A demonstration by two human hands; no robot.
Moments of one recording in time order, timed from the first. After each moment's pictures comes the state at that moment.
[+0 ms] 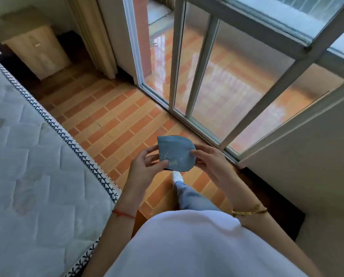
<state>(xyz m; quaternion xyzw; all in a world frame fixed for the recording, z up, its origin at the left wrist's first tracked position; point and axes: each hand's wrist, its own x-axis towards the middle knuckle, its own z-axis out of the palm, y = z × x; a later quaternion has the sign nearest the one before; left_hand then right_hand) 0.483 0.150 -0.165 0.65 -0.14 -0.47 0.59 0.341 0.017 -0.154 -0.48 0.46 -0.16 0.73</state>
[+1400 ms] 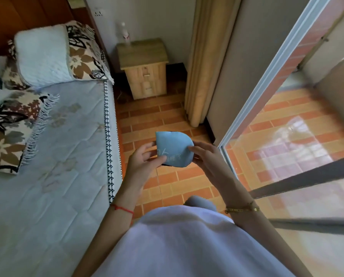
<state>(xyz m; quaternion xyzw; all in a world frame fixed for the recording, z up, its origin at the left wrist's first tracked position) 1.057 -0.073 -0.136 0.72 0.03 -0.24 0.65 1.011 -0.256 -0.140 -0.59 0.28 0.03 0.76</state>
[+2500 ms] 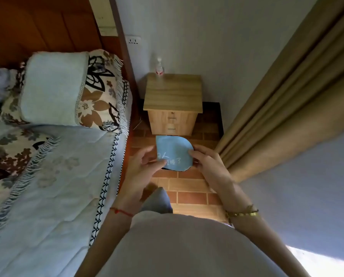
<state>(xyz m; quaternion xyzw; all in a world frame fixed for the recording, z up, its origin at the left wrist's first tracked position) 1.585 -0.198 -0.139 0.68 0.16 -0.14 0.70 1.593 -0.381 -0.159 -0.62 0.23 0.12 0.74</state>
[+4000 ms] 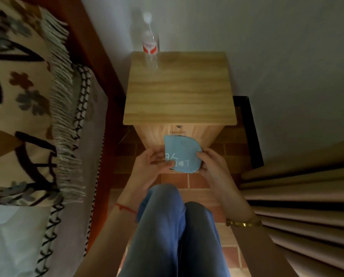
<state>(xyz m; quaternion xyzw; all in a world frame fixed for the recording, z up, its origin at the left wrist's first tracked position) 1.984 -0.232 -0.522 0.67 0.16 -0.24 0.68 1.968 -0.404 -0.548 -0.57 0.32 0.09 0.75</state>
